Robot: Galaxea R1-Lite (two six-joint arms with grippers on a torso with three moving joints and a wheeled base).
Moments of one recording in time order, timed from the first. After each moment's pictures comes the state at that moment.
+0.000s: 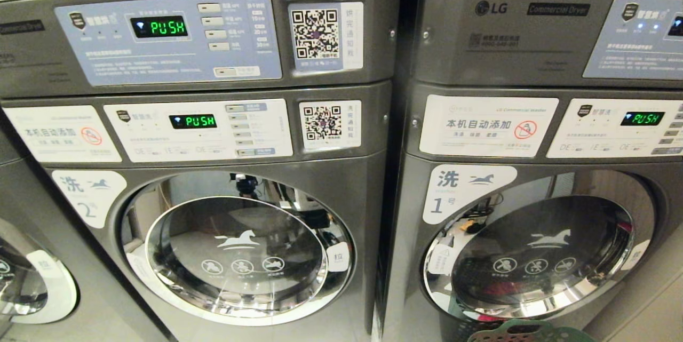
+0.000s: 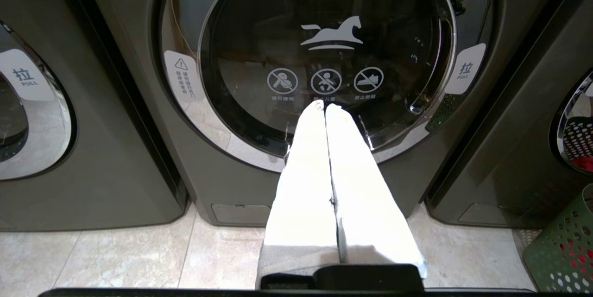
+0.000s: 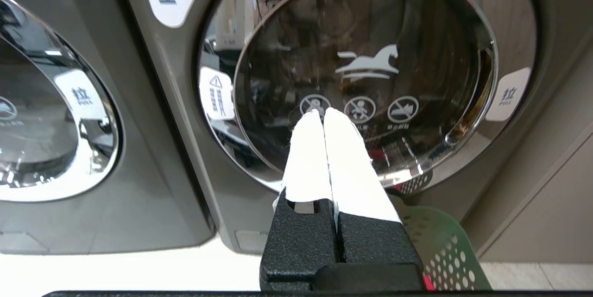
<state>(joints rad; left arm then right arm) 0.00 0.00 -0.06 0.14 0.01 0.01 0.01 0.00 0.00 0.00 0.00 0.02</state>
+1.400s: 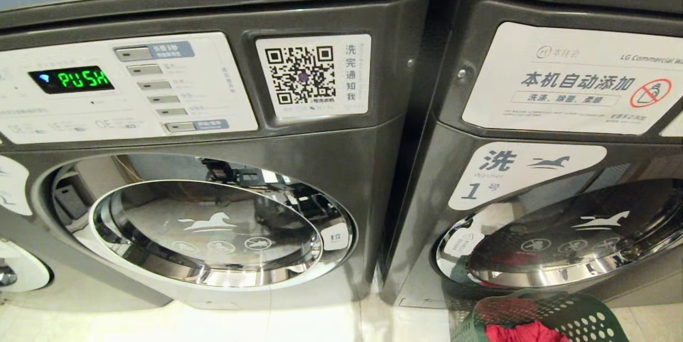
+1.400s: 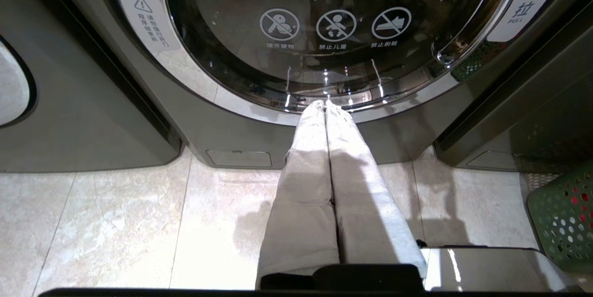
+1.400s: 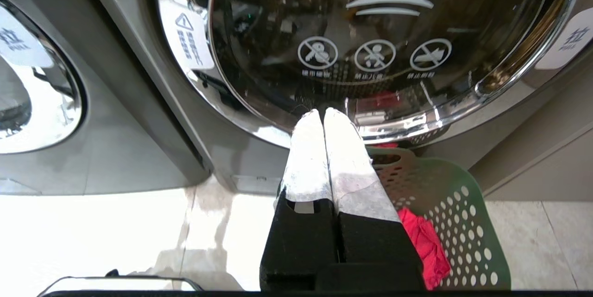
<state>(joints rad) 0.00 0.00 -0.06 0.14 0.01 0.00 0.01 0.00 0.00 0.00 0.00 0.02</state>
